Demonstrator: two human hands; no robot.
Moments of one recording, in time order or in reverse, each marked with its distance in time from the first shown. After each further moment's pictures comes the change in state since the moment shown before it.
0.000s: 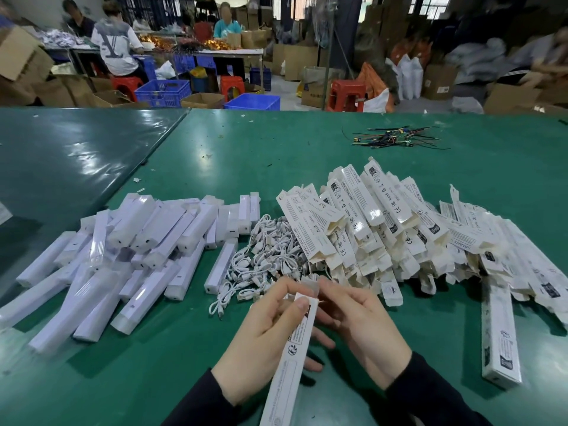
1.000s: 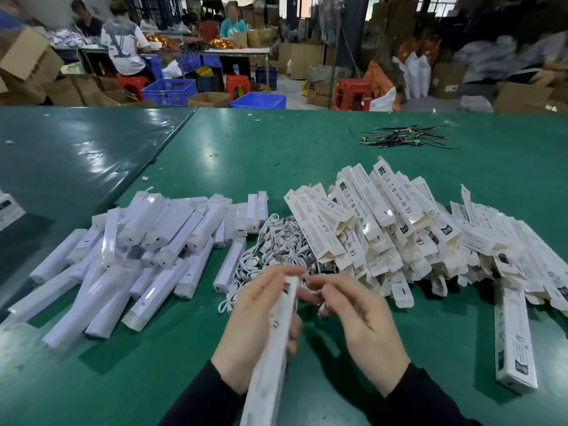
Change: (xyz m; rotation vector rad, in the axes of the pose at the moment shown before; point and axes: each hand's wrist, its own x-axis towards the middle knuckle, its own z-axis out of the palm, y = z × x) left_hand 0.004 0.011 -0.015 -0.170 0.165 -0.010; right_hand 0.002 0.011 0.006 -0.354 0.110 -0.407
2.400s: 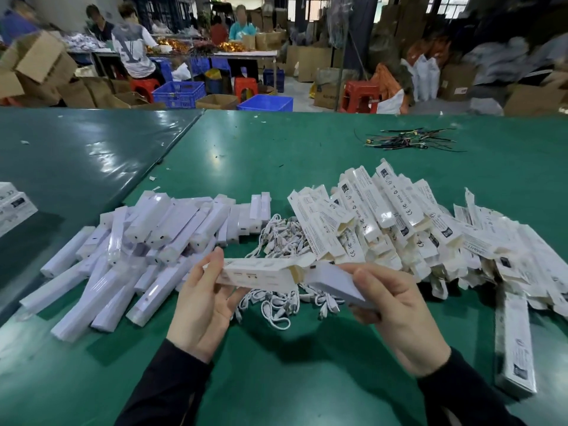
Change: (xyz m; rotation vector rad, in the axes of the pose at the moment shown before) left_hand 0.017 0.008 -0.052 -0.402 0.478 0.029; right_hand 0.009 -0.026 -0.032 0.257 -0.130 0.058
